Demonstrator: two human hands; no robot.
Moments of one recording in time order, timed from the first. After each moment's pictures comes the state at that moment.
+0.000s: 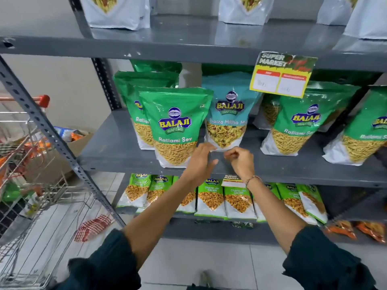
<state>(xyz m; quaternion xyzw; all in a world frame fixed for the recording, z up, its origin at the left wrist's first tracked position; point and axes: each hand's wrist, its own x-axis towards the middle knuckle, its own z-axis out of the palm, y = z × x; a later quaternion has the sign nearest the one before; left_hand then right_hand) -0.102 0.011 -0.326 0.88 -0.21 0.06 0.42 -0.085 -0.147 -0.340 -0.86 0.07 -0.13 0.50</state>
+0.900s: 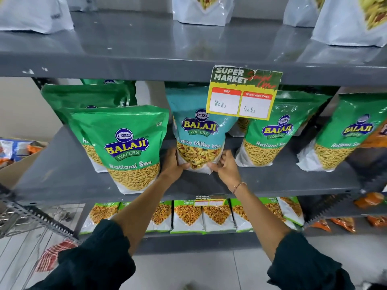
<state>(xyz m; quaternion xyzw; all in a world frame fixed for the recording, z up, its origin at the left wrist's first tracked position) 0.006 -0.030 -0.359 0.86 -0.03 -0.04 0.51 -0.029 -0.215 -0.366 -0.76 0.07 -0.06 0.64</state>
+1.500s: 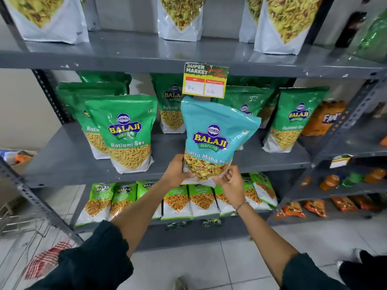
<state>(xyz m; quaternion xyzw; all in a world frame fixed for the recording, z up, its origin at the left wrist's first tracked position) -0.128 -0.048 -0.332 0.86 -0.16 -0.08 0.48 -0.209 -0.231 -0.359 -0.72 0.07 -0.17 0.67</state>
